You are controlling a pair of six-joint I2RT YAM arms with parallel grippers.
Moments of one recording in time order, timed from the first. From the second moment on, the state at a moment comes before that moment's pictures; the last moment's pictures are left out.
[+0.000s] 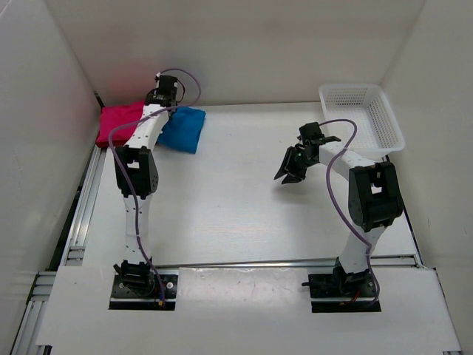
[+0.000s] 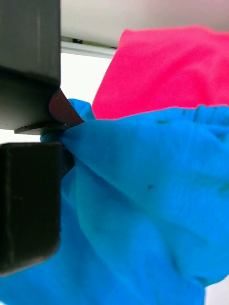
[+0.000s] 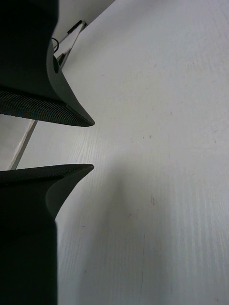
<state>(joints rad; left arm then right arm) -0.13 2.40 2.28 -0.73 -0.57 0.00 0.27 1.84 1.27 -0.60 -0.40 0.61</state>
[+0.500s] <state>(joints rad) -0.05 2.40 2.36 -0.61 -0.65 0.00 0.27 1.84 1.26 -0.64 -0.36 0.58</state>
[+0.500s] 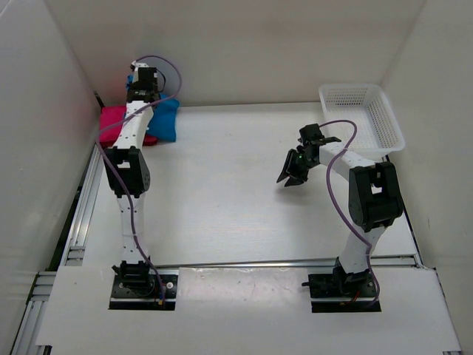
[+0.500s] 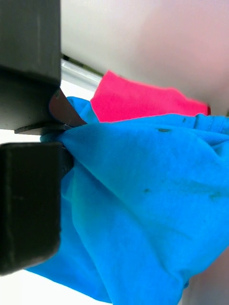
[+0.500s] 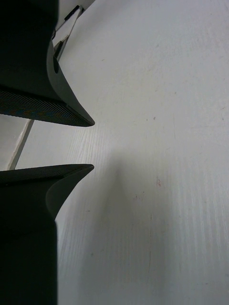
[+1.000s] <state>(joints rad) 0.12 2.40 2.38 -0.60 -0.63 0.00 0.27 1.84 1.26 -0.64 -0.36 0.57</state>
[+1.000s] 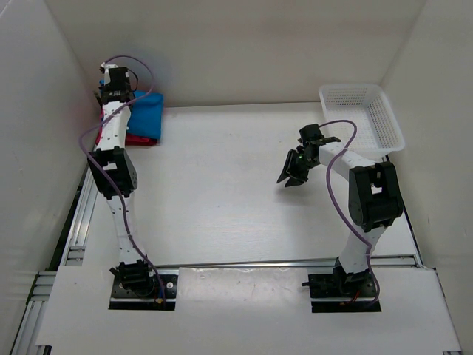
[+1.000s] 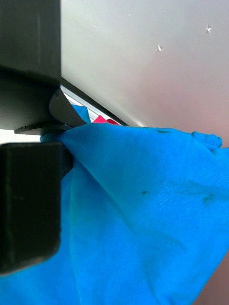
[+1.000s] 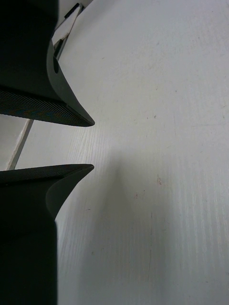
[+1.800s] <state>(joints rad) 0.21 2.52 2.35 -0.35 -0.82 0.00 0.27 1.85 1.30 -0.70 -0.36 0.54</state>
